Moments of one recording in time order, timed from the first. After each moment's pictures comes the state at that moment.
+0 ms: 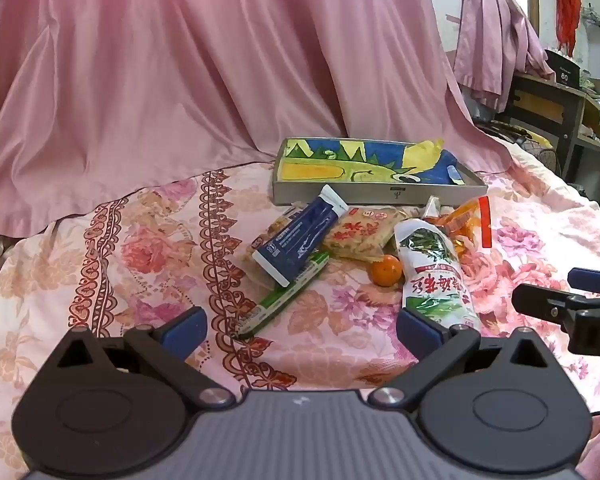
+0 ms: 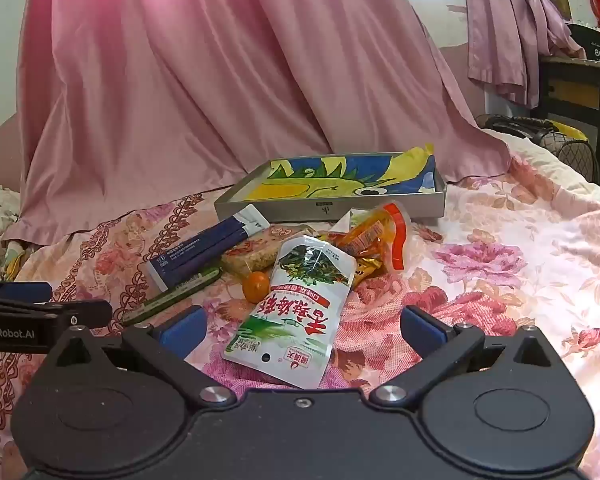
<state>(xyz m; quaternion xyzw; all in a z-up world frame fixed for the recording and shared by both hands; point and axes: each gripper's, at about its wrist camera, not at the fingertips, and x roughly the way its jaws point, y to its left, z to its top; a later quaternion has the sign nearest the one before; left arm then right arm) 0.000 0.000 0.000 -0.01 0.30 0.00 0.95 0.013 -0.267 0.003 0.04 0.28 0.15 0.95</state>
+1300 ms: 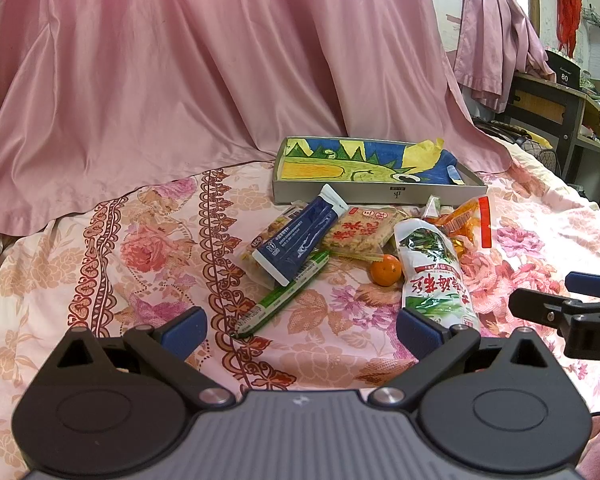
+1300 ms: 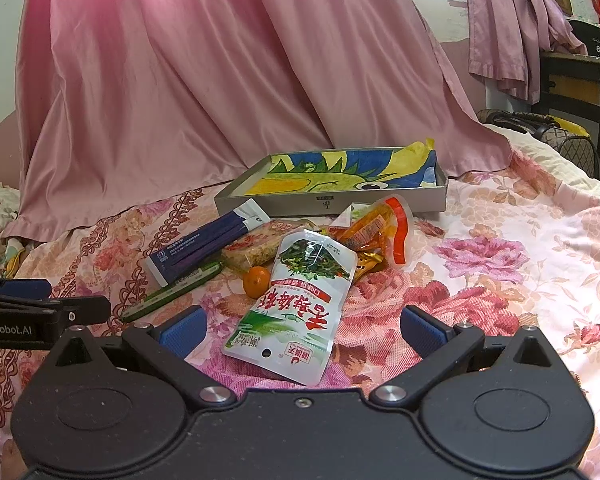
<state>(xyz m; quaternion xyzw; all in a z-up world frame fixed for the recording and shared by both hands) 0.000 0.000 0.000 -0.01 0.31 0.00 0.95 0.014 -0.266 0.001 0.04 0.29 0.15 0.95</state>
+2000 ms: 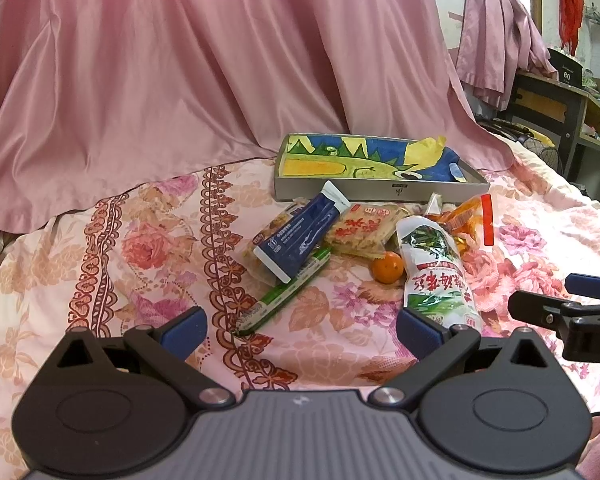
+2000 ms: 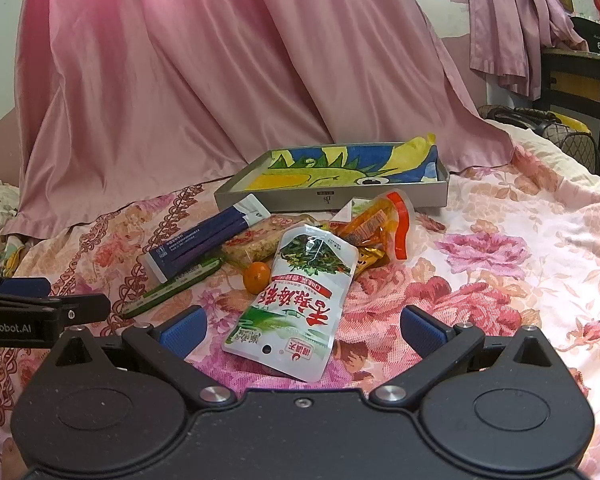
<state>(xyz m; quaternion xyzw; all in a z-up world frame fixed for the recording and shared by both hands) 0.000 0.000 0.000 -0.01 0.31 0.00 0.95 0.016 -0.265 -0.003 0.03 0.29 0.15 0.94</state>
